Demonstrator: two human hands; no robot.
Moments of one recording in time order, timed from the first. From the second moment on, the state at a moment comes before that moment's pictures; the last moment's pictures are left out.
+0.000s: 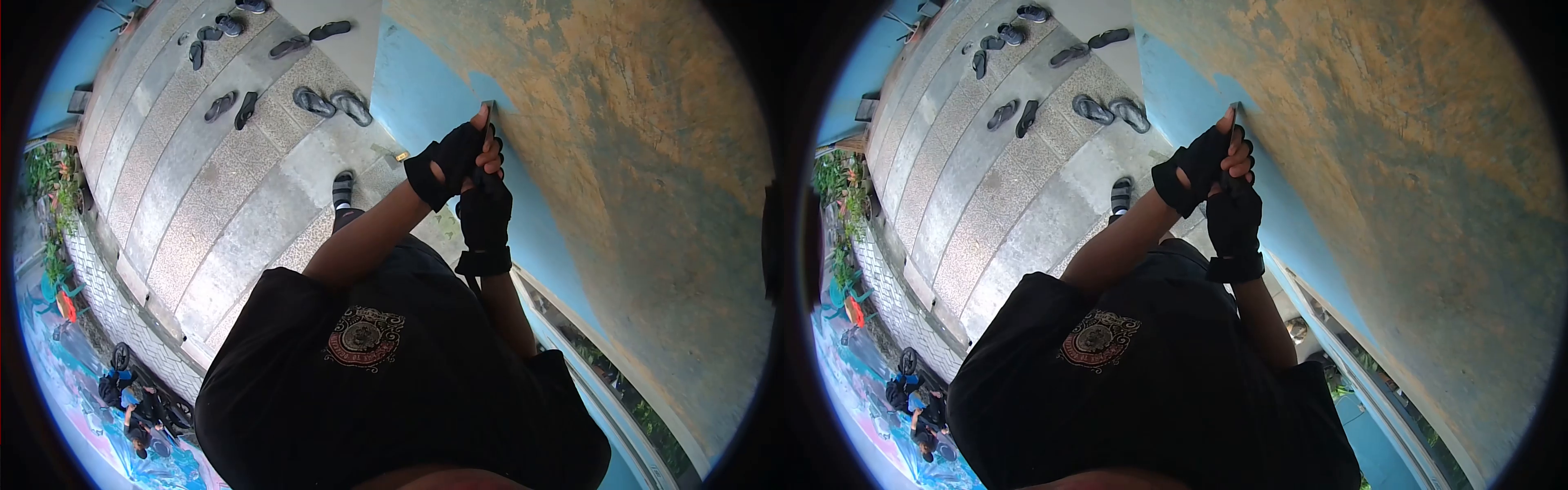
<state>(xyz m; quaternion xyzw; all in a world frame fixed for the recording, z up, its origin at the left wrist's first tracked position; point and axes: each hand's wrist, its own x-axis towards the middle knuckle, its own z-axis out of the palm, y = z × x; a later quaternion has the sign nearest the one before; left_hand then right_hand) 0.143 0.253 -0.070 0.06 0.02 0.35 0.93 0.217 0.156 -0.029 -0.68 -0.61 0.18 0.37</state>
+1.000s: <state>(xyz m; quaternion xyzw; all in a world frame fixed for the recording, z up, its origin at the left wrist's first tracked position) 0.010 0.253 -0.056 0.29 0.33 0.35 0.83 0.206 0.178 -0.040 -0.69 -0.65 0.21 0.22</state>
